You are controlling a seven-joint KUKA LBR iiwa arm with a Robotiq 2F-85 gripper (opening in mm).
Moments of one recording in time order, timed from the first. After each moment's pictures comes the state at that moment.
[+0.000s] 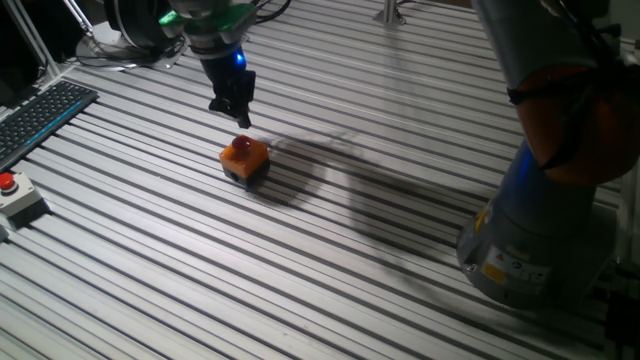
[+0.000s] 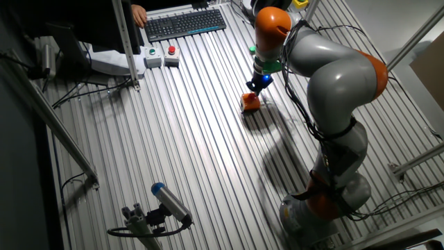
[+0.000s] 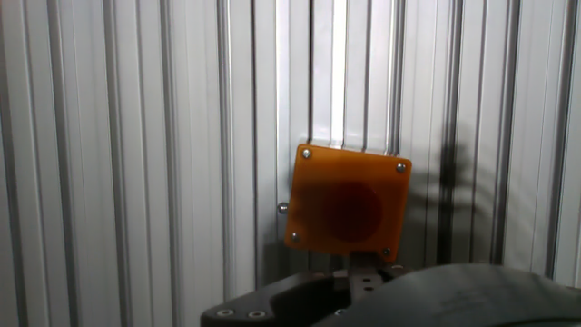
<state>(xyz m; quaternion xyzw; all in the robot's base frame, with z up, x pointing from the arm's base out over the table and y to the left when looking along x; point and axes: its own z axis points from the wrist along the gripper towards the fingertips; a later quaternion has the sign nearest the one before) 0.556 0.026 0.151 0.02 -1.00 0.00 0.05</state>
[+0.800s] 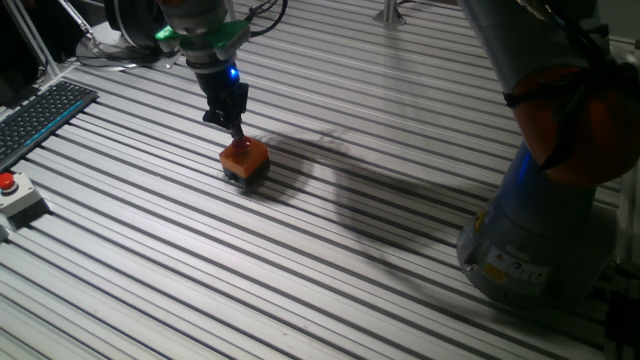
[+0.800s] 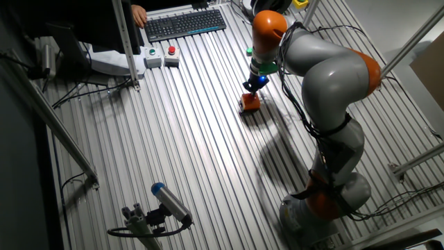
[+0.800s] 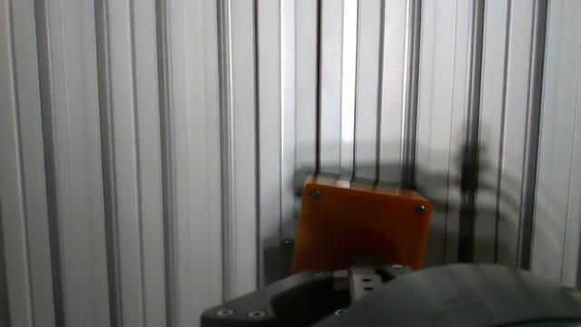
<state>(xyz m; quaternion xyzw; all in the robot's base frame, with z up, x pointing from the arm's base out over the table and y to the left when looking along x) 0.575 0.029 0.120 0.02 -1.00 -0.01 0.05</state>
